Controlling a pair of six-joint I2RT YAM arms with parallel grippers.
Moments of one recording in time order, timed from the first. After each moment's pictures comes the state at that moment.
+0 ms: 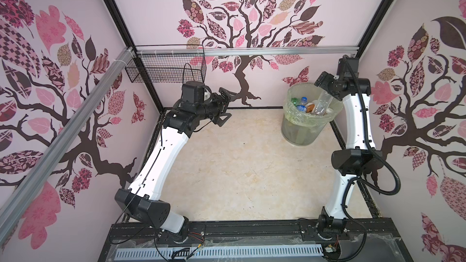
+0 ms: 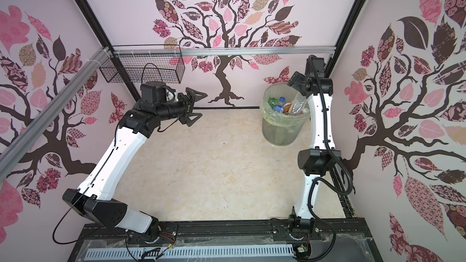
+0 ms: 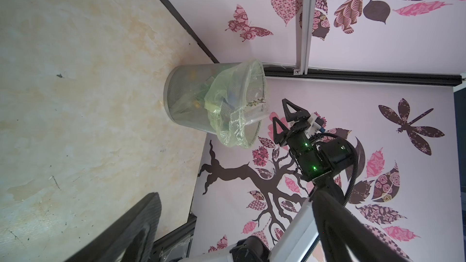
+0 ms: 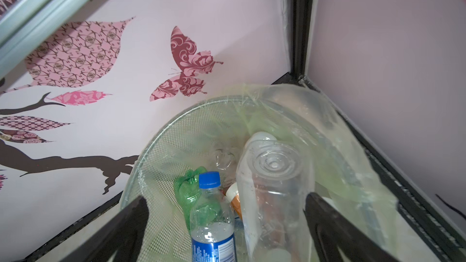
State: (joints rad) left arm -0.35 1.51 1.77 -0.67 0.49 -1.28; right arm -0.09 2.12 2.59 -1.09 0.05 0.52
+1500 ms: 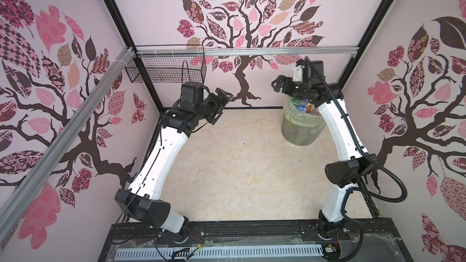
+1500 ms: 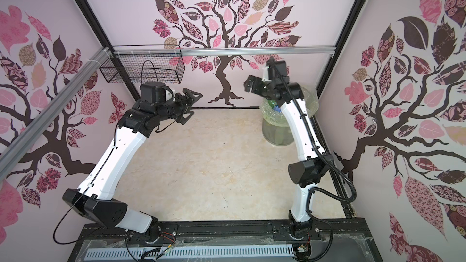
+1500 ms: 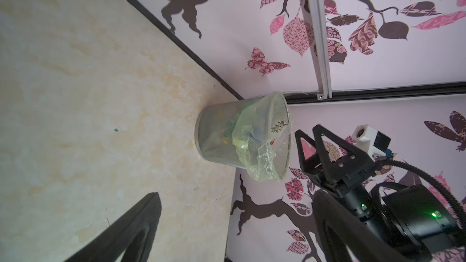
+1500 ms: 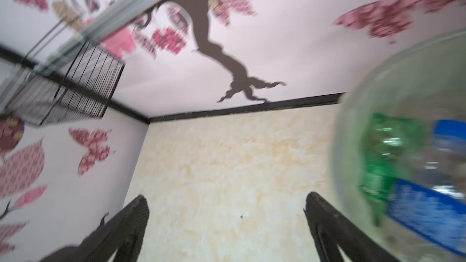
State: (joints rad) left arm -0.33 1.48 1.77 -0.71 0.25 -1.06; right arm 0.33 1.91 2.30 -0.89 -0.18 0.45
